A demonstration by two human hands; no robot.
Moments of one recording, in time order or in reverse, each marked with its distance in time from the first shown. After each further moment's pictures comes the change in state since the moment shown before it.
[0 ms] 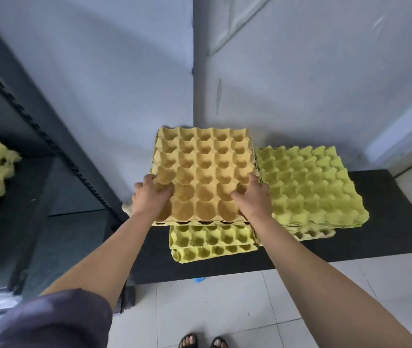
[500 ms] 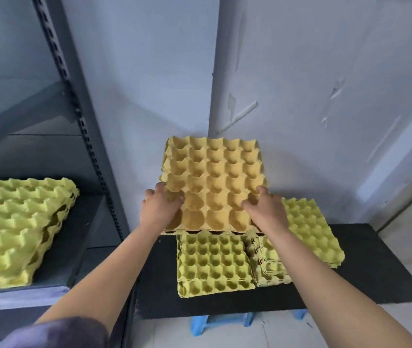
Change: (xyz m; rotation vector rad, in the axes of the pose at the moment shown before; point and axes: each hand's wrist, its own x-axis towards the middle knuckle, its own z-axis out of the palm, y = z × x) left_hand -0.115 0.055 -0.121 -0.055 0.146 0.244; right_hand -0.109 -0.061 -0.121 -0.092 0.183 -0.191
